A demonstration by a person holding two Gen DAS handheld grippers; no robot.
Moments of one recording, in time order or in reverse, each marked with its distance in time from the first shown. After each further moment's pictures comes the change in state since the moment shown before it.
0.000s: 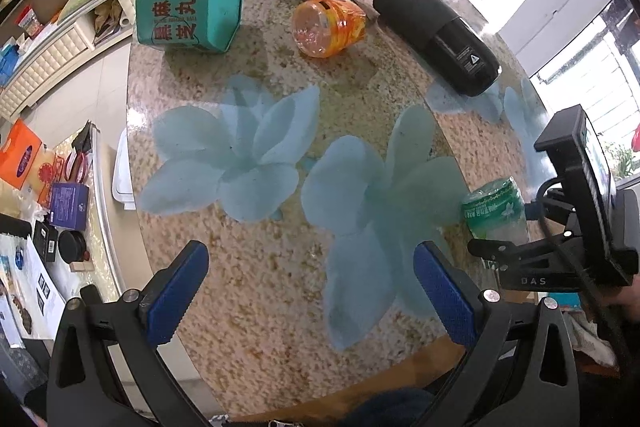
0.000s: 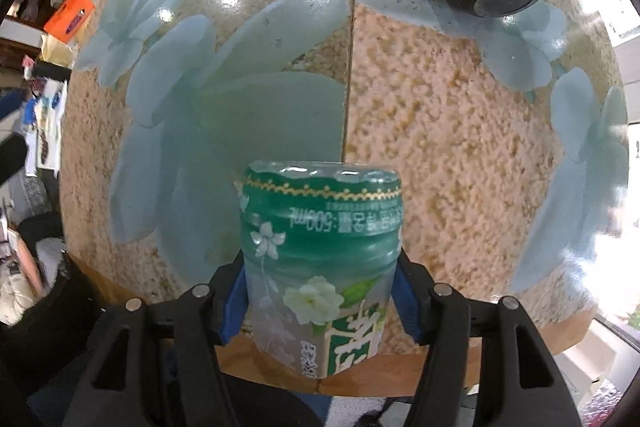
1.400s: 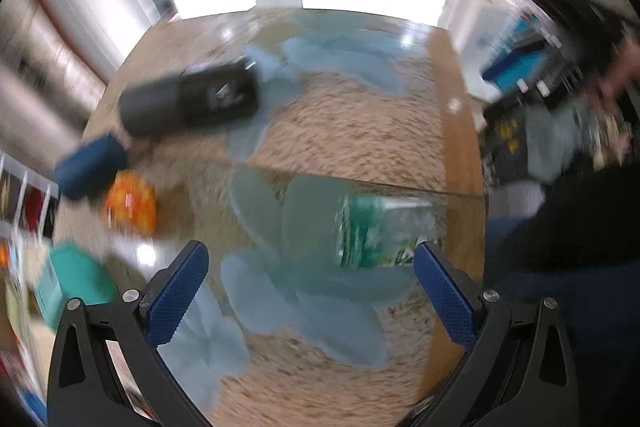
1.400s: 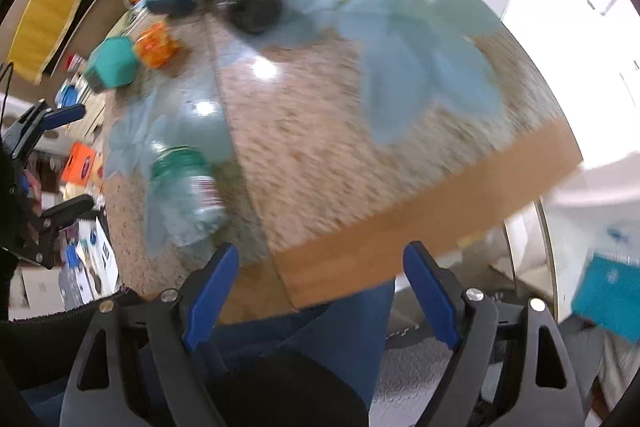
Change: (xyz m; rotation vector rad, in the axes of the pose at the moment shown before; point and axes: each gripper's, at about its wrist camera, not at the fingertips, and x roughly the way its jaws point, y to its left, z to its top) left arm -0.022 -0.118 0.010 1.085 -0.068 -0.202; right arm -0.074 -0.104 -0.196 0.531 -0.251 0.177
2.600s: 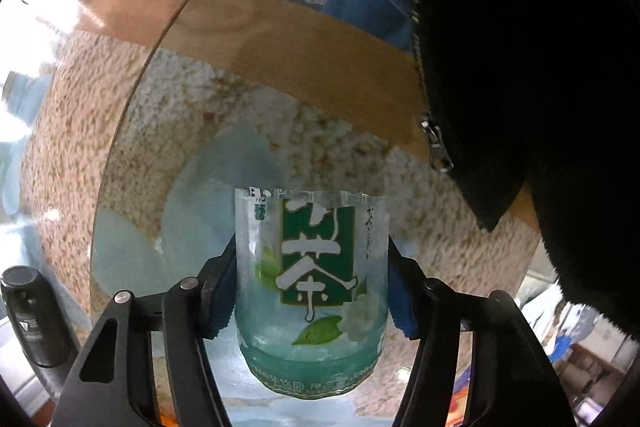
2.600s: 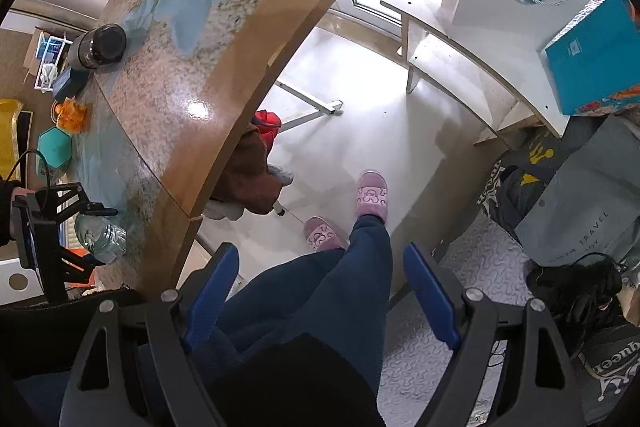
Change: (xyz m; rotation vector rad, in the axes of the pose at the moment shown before) left arm 0.099 -0.096 -0.076 1.207 0.358 -0.325; right arm -0.010 -0.069 -0.125 0.521 0.007 -0.003
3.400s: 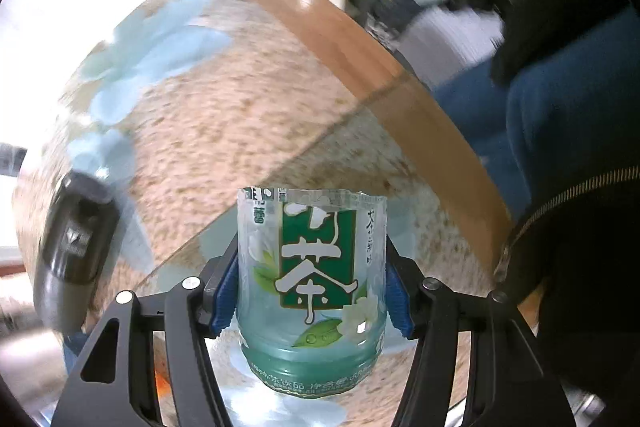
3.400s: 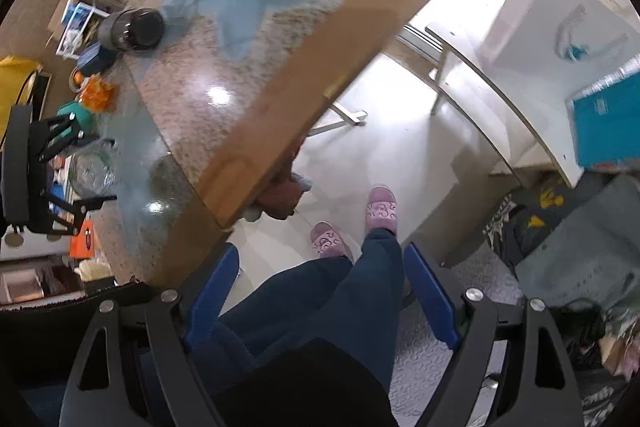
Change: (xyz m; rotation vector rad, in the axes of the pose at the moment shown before) left arm -0.084 0.101 -0.032 -0.525 -0.179 0.112; right arm -0.008 0.024 0.025 -0.170 0.007 0.033
